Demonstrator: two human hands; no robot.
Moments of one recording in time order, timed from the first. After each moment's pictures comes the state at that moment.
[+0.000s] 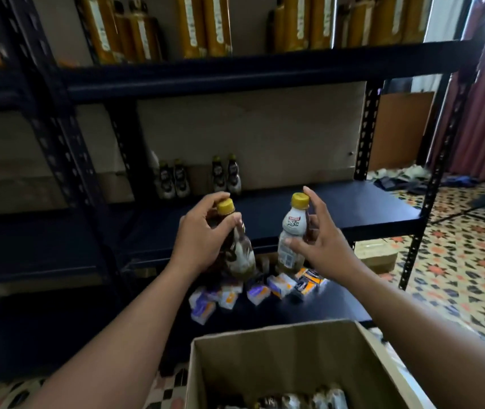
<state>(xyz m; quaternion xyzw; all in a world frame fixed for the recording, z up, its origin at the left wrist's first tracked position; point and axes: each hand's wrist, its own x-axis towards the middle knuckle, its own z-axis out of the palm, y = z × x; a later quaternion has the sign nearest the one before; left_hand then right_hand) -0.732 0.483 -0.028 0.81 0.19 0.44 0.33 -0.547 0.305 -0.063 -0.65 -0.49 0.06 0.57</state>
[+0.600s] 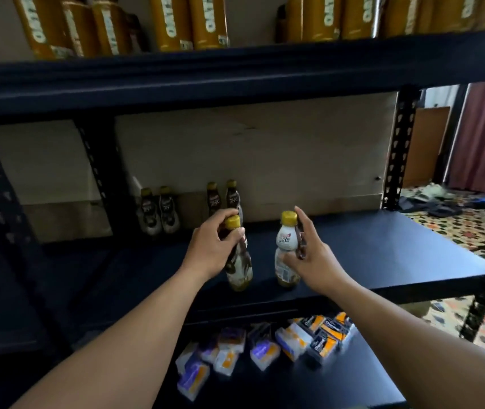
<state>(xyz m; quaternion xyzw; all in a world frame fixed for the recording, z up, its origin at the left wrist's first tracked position) -0.583 0.629 -0.040 0.84 0.22 0.37 0.34 -0.417 0.464 -0.081 -0.71 -0.46 0.07 0.53</state>
